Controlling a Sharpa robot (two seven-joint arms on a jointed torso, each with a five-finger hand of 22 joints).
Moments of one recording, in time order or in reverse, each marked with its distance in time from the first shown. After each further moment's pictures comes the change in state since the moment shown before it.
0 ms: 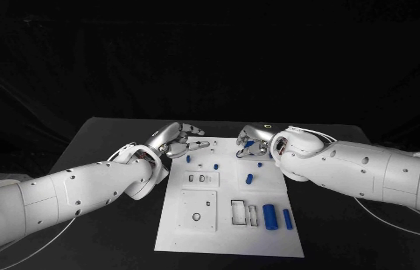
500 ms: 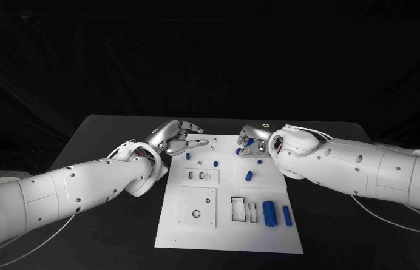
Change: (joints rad) left arm 0.000 0.001 0.000 -0.005 -0.020 -0.006 -0.015; left_hand 0.037 -0.001 -0.003 0.002 0.014 0.012 -0.001 0.009 0.006 0.000 0.000 -0.005 0.000 0.000 0.000 0.000 0.000 0.000 -0.010 0.003 -0.004 0.000; right arm -0.010 0.025 0.001 -0.027 -0.024 0.039 -0.052; right_hand 0.011 0.011 0.011 -0.008 0.000 0.003 -0.003 -0.011 -0.005 0.003 0.003 -0.017 0.000 0.000 0.000 0.000 0.000 0.000 0.000 0.000 0.000 0.000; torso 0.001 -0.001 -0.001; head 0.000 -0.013
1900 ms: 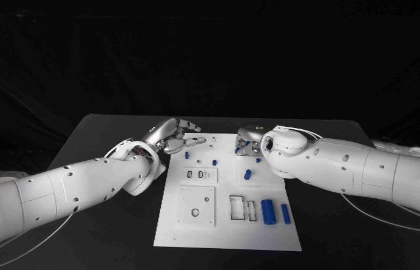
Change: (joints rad) left arm 0.000 -0.001 0.000 -0.006 -0.002 -0.005 -0.002; left_hand 0.014 0.008 -0.006 0.000 0.006 0.000 0.000 0.005 0.004 0.000 0.000 0.000 0.001 0.000 0.000 0.000 0.001 0.000 -0.004 0.004 -0.009 0.000; right arm -0.017 0.051 0.002 -0.037 -0.008 0.075 -0.075; right_hand 0.029 0.010 0.046 -0.006 0.000 -0.002 0.012 -0.048 -0.016 0.086 -0.042 -0.056 0.000 0.000 -0.022 0.000 0.001 0.000 0.000 -0.022 0.000 0.000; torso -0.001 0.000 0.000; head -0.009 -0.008
